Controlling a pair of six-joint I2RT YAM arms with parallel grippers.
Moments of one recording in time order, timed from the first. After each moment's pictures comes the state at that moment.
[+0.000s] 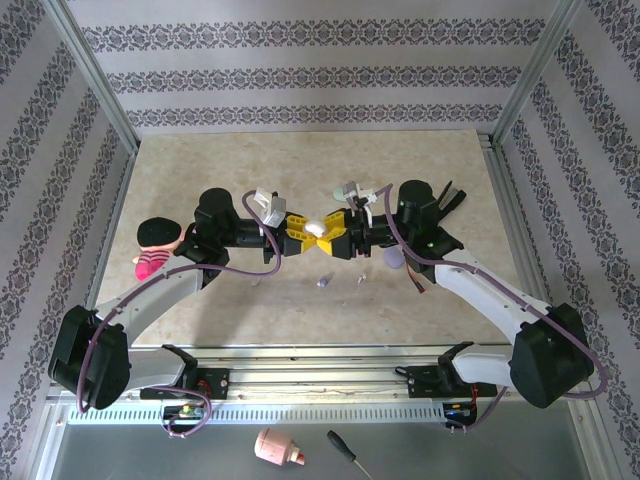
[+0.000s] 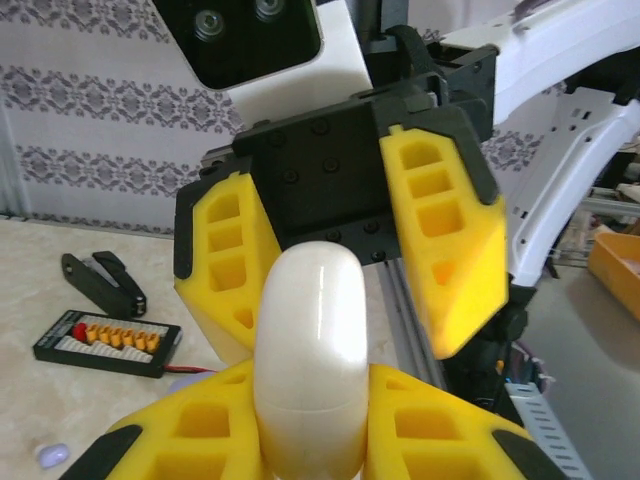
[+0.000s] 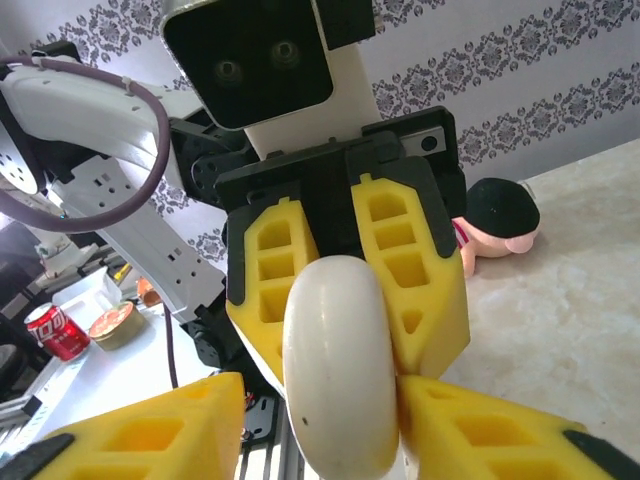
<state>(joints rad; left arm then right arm) -0.43 1.26 0.79 0.39 1.07 -0.02 0.48 1.26 0.84 0.28 -1.12 0.28</state>
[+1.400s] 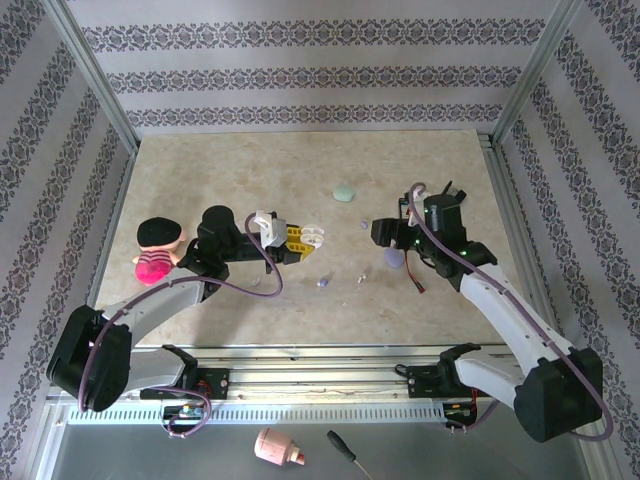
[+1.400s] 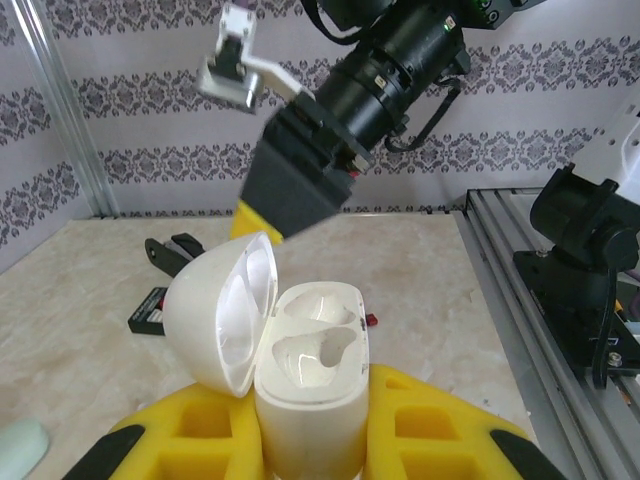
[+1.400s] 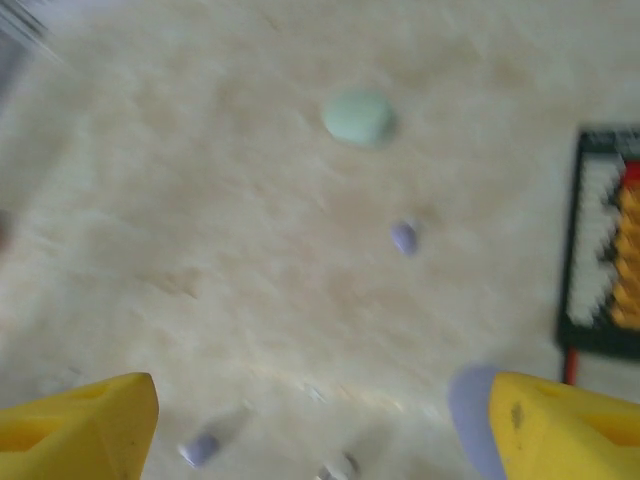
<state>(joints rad) -0.44 1.25 0.63 0.50 0.94 0.21 0.31 1.09 0.79 -0.40 -0.18 0.34</state>
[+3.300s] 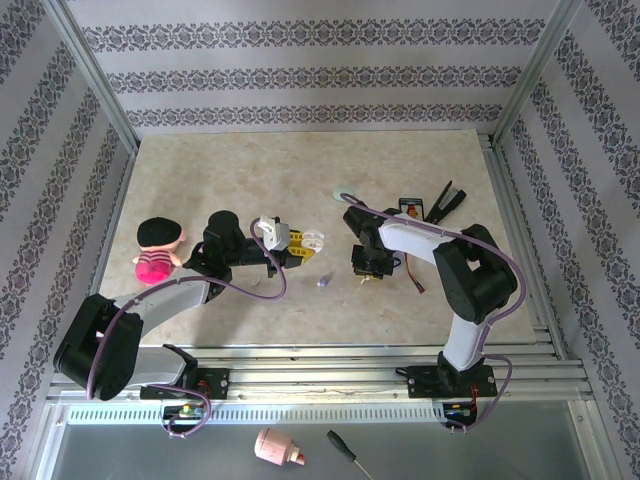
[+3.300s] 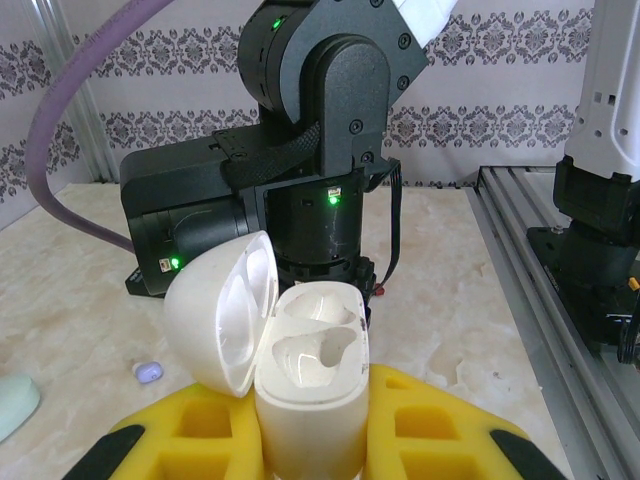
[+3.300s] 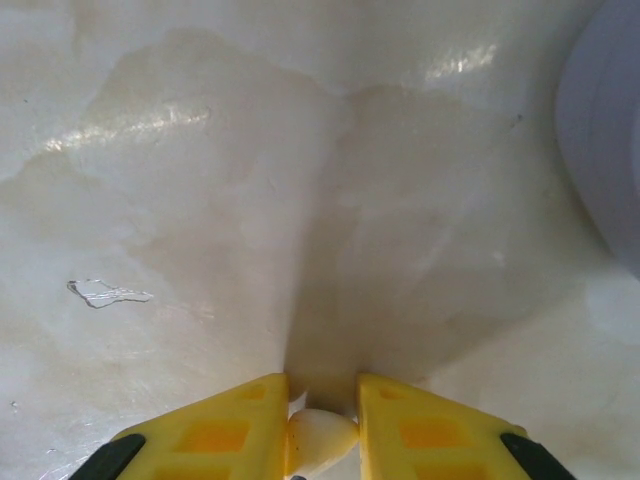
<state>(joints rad) -0.44 1.31 0.59 0.55 0.91 0.22 0.54 1.82 1.12 -0.81 -0.02 0.77</state>
